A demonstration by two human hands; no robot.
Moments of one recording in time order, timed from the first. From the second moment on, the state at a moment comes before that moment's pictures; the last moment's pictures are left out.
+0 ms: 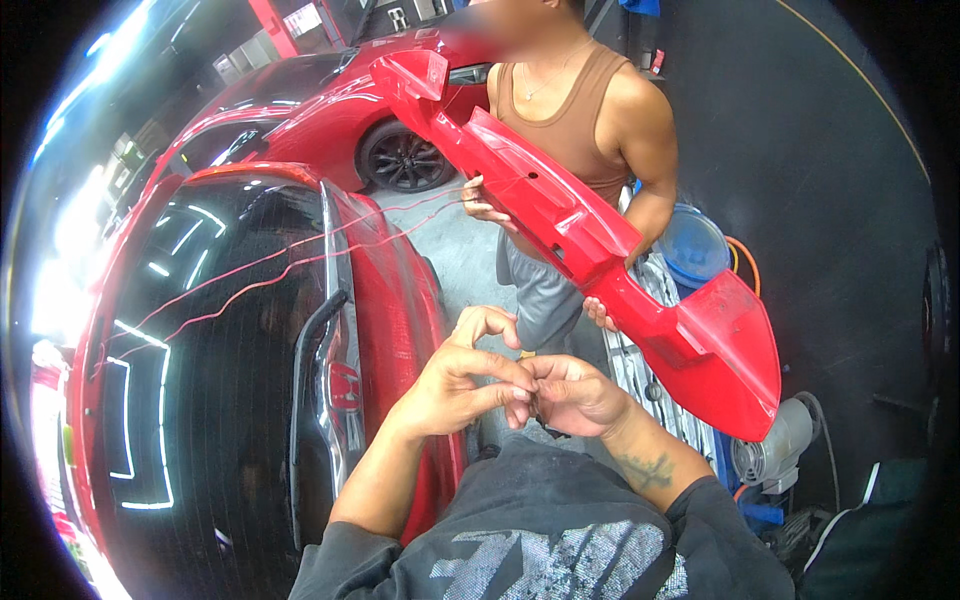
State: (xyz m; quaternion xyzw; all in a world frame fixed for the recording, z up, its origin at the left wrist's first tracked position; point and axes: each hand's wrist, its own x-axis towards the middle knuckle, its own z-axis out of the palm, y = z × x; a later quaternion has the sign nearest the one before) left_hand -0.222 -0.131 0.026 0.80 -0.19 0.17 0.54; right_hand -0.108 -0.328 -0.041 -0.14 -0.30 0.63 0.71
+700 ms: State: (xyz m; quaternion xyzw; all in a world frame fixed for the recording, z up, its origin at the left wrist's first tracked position) left_hand -0.016 0.019 0.052 0.97 0.07 0.23 0.08; right_hand 0.009 -0.204 -0.030 -0.39 -0.18 0.35 0.84
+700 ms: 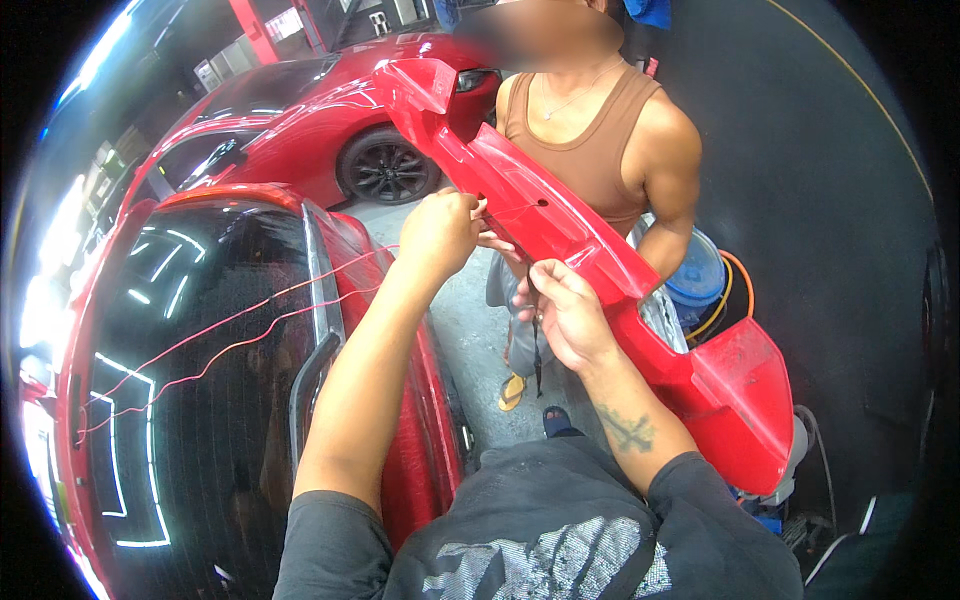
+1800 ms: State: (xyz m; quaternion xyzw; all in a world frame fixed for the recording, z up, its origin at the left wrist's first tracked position) left_hand -0.035 -0.018 0.011 0.97 0.06 0.24 -0.01; right_hand 0.077 -0.158 -0.065 -0.46 -0.18 0.30 0.81
